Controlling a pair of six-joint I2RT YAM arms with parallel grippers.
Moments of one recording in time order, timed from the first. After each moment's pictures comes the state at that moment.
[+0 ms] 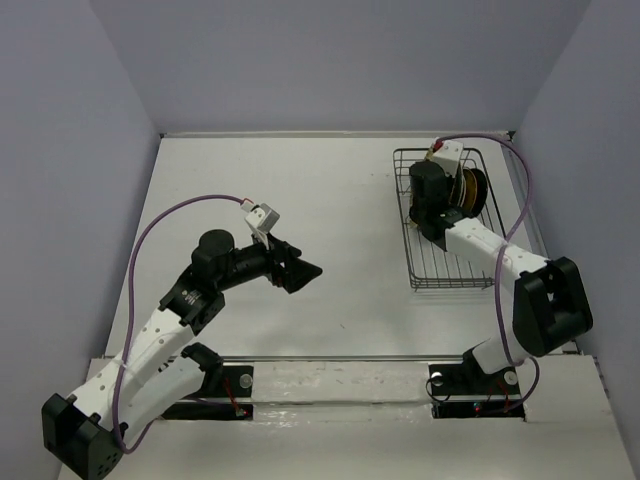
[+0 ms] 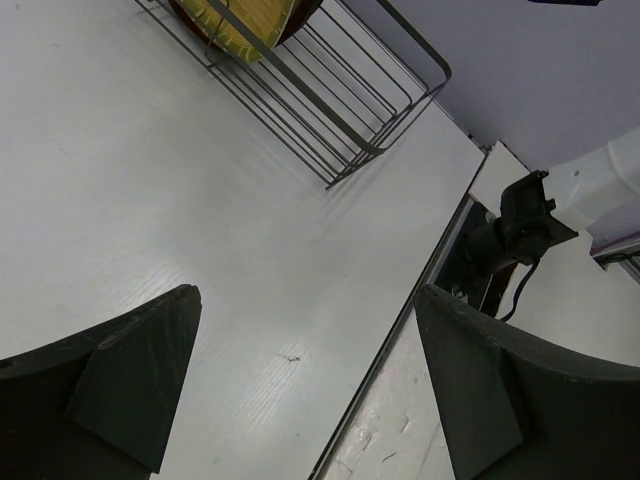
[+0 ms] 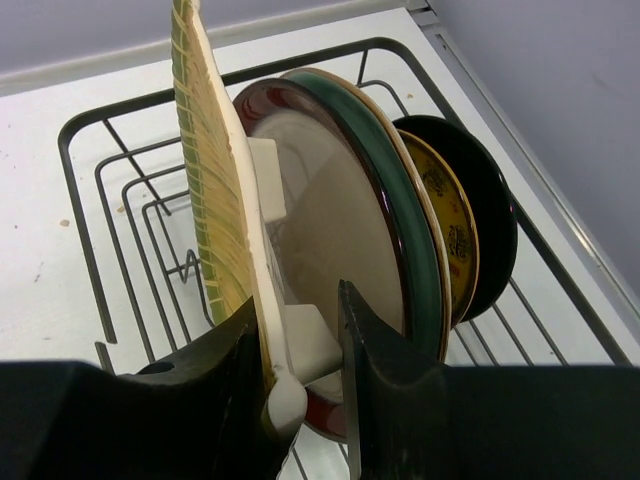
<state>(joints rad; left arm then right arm) -0.57 0.75 0.60 -0.05 0.50 -0.41 0.42 1.51 1.03 0.07 0.86 0.21</state>
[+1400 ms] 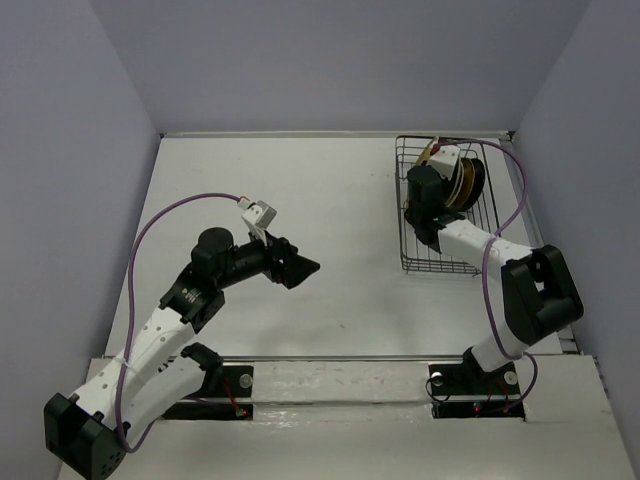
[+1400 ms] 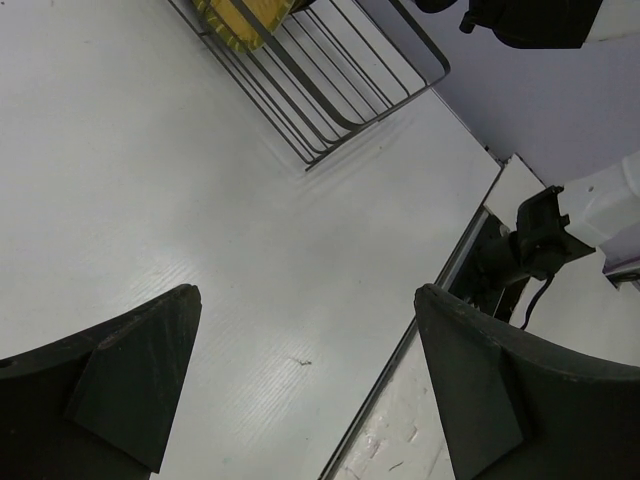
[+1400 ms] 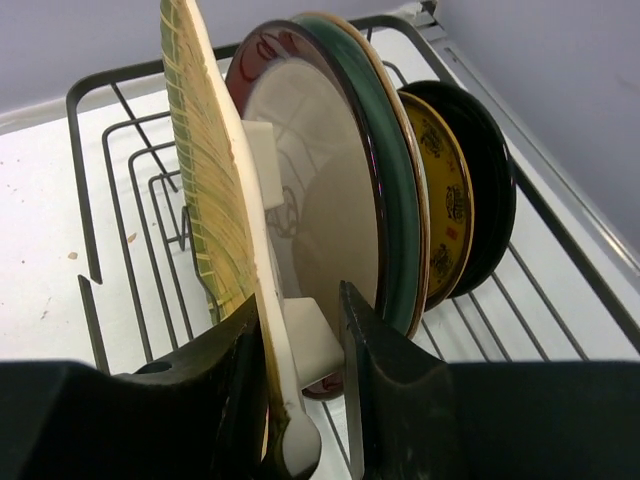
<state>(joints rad) -0.54 0.77 0.60 -0.05 0.48 -0.41 0.41 1.58 0.97 0.29 0.89 0.21</state>
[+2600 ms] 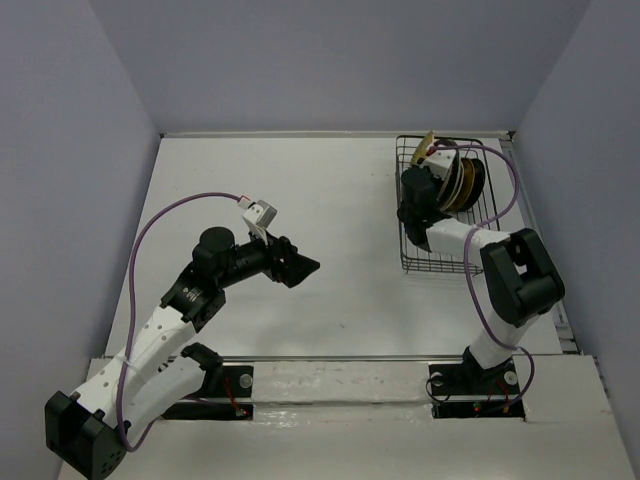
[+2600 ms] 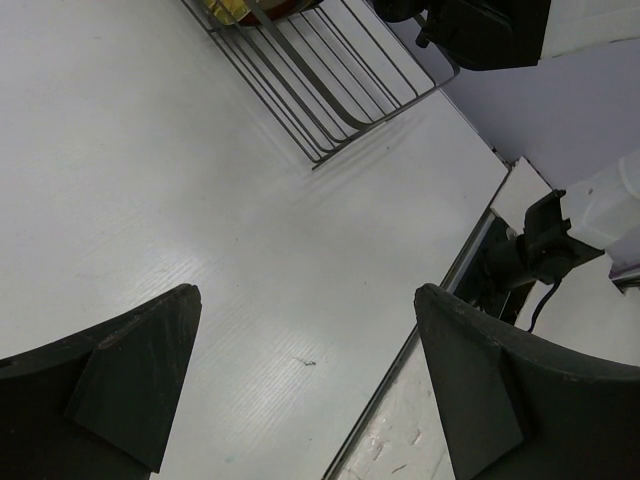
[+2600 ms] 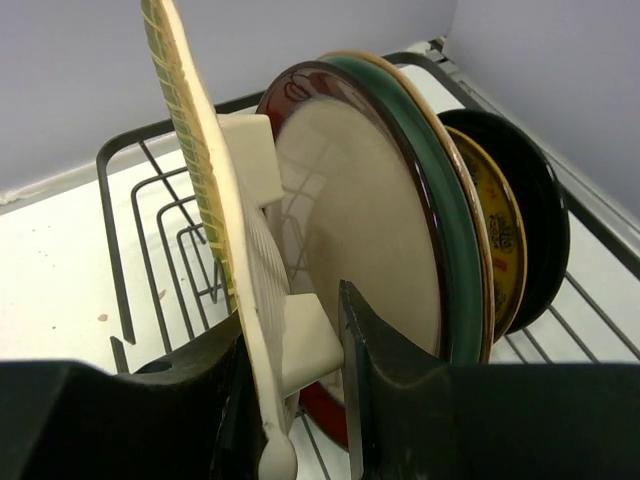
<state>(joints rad) -0.54 0.78 0.60 -0.05 0.46 -0.42 0.42 1.72 0.98 0.58 0.95 0.18</state>
